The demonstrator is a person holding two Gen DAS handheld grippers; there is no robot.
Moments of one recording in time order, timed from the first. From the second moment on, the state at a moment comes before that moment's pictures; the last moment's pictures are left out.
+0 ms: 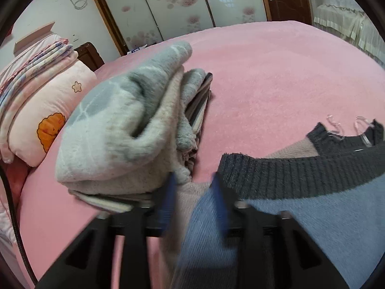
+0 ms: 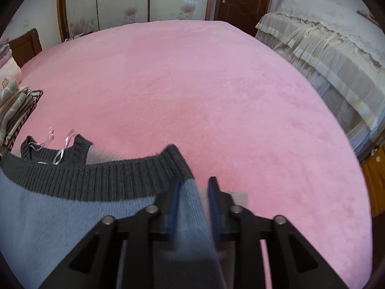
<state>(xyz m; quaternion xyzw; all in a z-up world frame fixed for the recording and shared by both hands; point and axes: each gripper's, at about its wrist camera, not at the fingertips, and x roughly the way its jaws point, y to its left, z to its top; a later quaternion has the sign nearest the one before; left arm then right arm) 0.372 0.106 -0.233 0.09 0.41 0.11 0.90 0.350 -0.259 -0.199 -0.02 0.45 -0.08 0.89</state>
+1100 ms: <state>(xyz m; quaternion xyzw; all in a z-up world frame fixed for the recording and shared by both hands) 0.228 0.093 -0.246 -0.05 0.42 0.08 0.90 0.201 -0.260 -0.218 0.03 0.45 -0.03 0.89</state>
